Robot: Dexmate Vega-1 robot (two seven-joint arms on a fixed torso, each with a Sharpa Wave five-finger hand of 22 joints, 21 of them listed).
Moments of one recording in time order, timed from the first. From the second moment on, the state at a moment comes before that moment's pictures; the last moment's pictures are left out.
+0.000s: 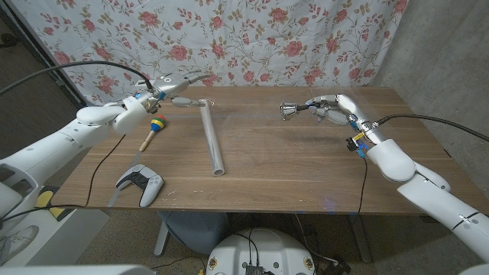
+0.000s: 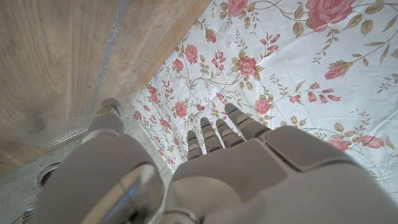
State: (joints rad) left arm 0.44 0.97 0.68 -1.25 0.82 -0.47 0.46; left_hand 0.54 -0.09 0.39 -0.15 0.23 -0.01 -0.20 0.25 0.24 0.13 -0.15 0.23 0.22 0.05 -0.16 0.19 0.18 0.21 -0.11 0.20 0.17; right arm -1.20 -0.82 -0.18 -1.85 0.03 0.36 -0.19; right_hand 1.16 0.14 0.35 -0.14 0.18 0.89 -0.08 0.22 0.37 0.90 -0.12 0.65 0.54 1.15 -0.23 0.44 1.12 0.58 -0.06 1.39 0.29
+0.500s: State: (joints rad) left arm 0.41 1.01 0.68 -1.27 0.87 -0.46 0.43; left_hand 0.57 -0.04 0.42 -0.15 0.24 -0.01 -0.20 0.26 0.25 0.14 -0.14 0.23 0.23 0.07 -0.16 0.19 0.18 0.24 -0.11 0.20 0.17; right arm -1.18 -0.82 -0.19 -1.84 0.03 0.36 -0.19; right_hand 1.16 0.14 0.35 -0.14 0.18 0.89 -0.08 0.22 0.37 0.90 -0.11 0.65 0.54 1.15 -0.23 0.44 1.12 0.57 -0.05 1.40 0.27
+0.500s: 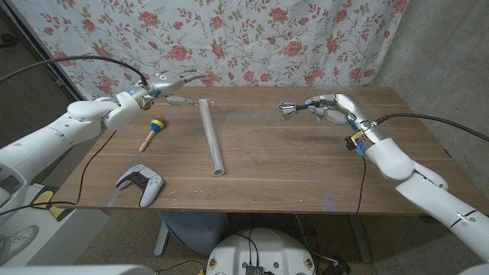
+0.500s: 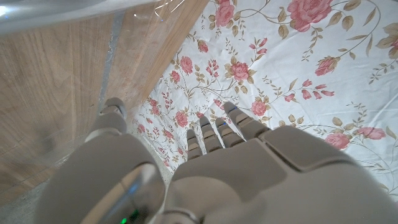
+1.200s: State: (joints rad) left arm 0.35 1.02 0.73 -1.26 0.94 -0.49 0.34; left_hand 0.65 -0.02 0.45 -0.18 0.24 -0.03 -0.19 0.27 0.26 0.12 -0.13 0.23 0.23 0.07 -0.14 0.18 0.18 0.26 -0.09 0.20 0.17; right arm -1.19 -0.83 -0.19 -1.84 0.03 0.36 -0.19; right_hand 1.16 0.14 0.35 -0.14 0.17 0.89 -0.08 0.22 0.37 0.91 -0.11 0.65 0.54 1.15 -0.22 0.43 1.12 0.57 -0.06 1.41 0.26
